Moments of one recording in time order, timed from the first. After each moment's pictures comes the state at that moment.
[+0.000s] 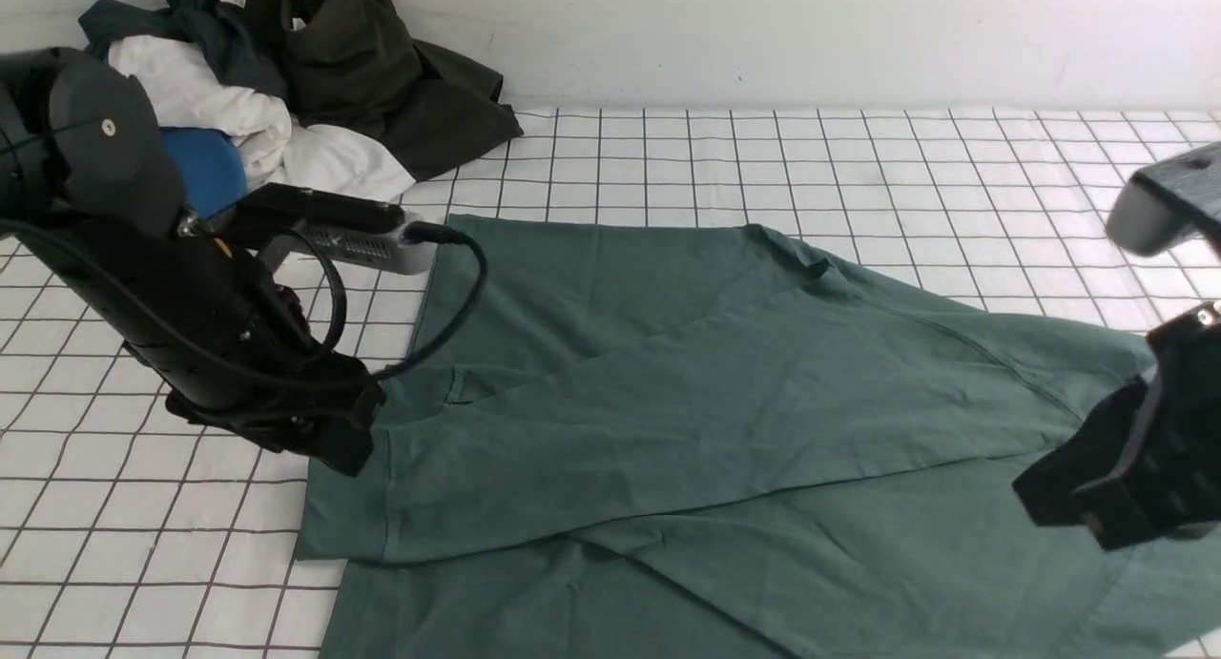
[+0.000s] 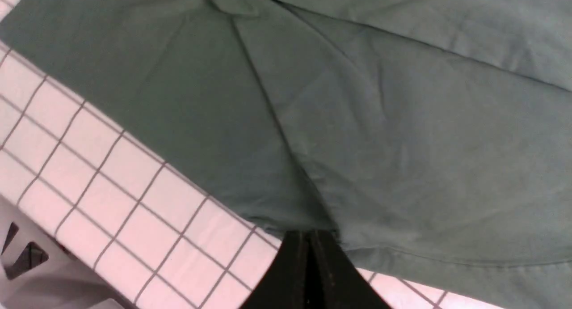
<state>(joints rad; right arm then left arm) 0.40 1.11 -1.05 0.33 1.24 -0.31 -0.25 1.51 -1.15 -0.24 1.10 0.28</state>
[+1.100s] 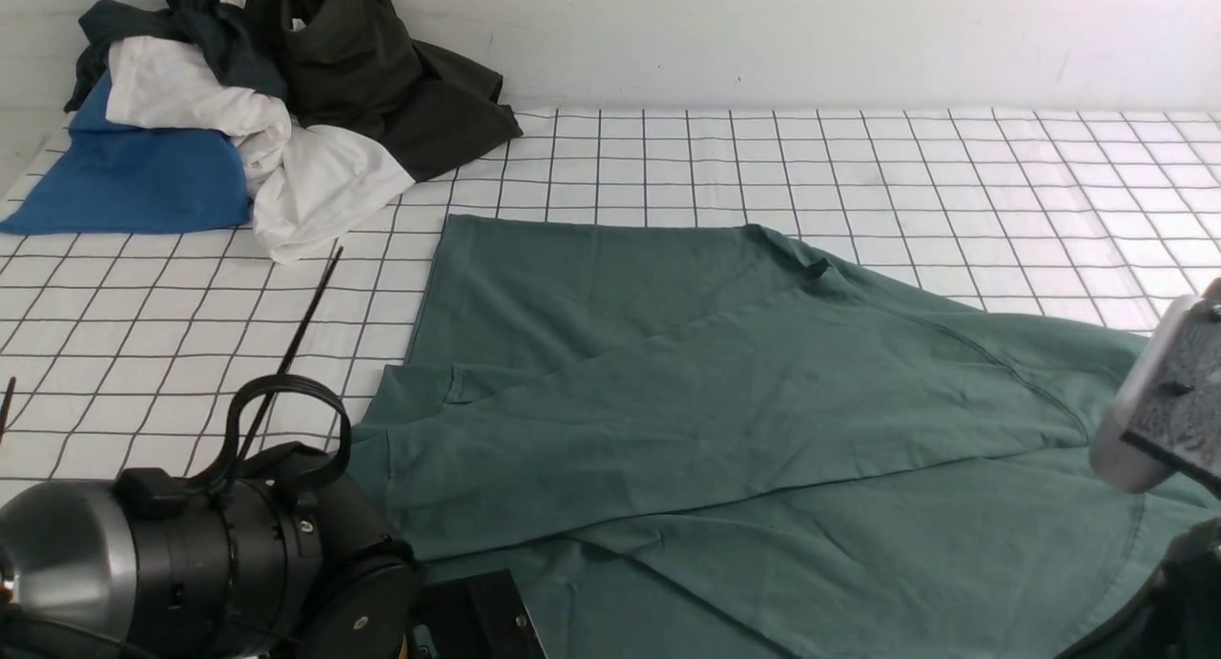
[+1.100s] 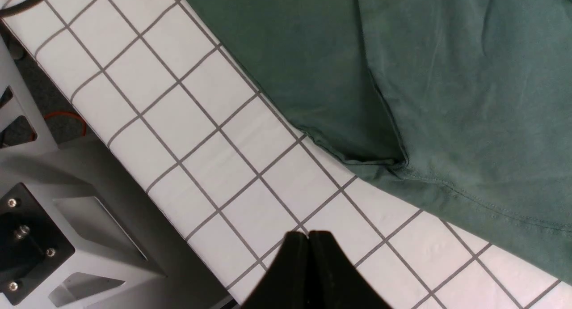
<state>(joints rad) 0.62 0.95 -0.88 0.22 1.25 -0.27 -0.72 1.58 -0.68 0.07 0.78 0.27</state>
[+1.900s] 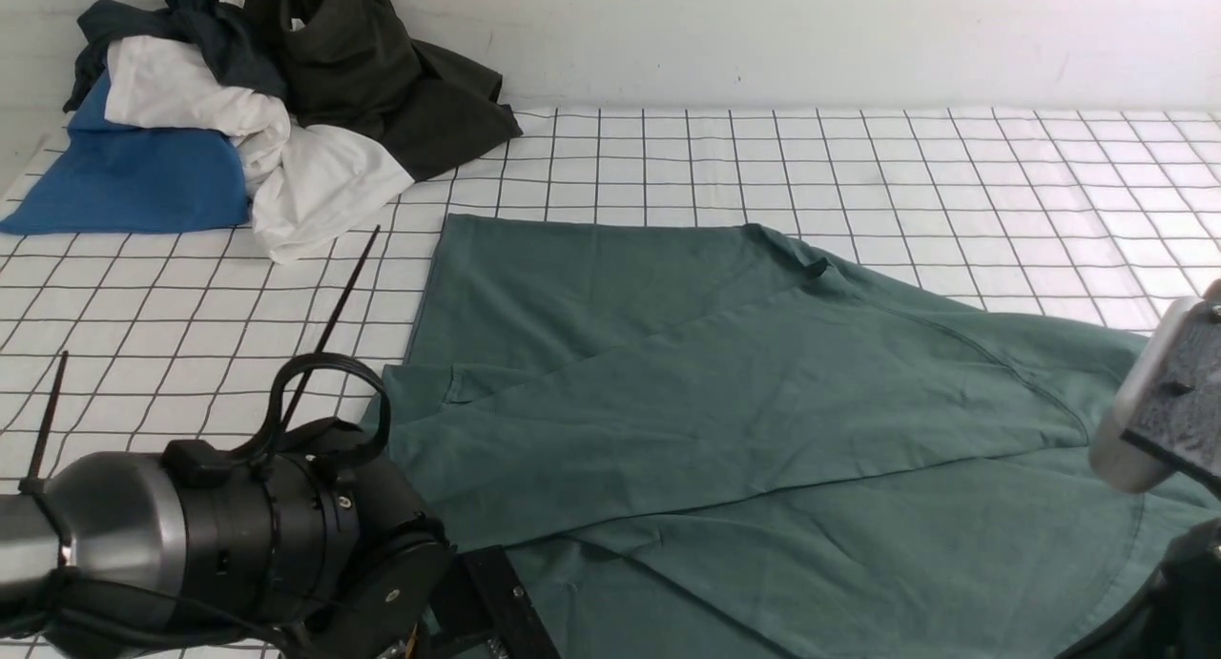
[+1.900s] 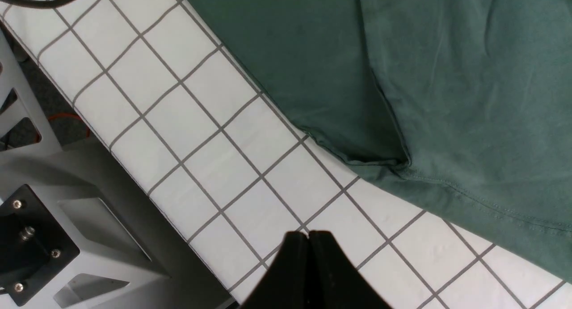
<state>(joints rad) 0.62 0.95 -0.88 0.22 1.25 -0.27 -0.72 1.62 -0.74 0.13 0.87 0.18</state>
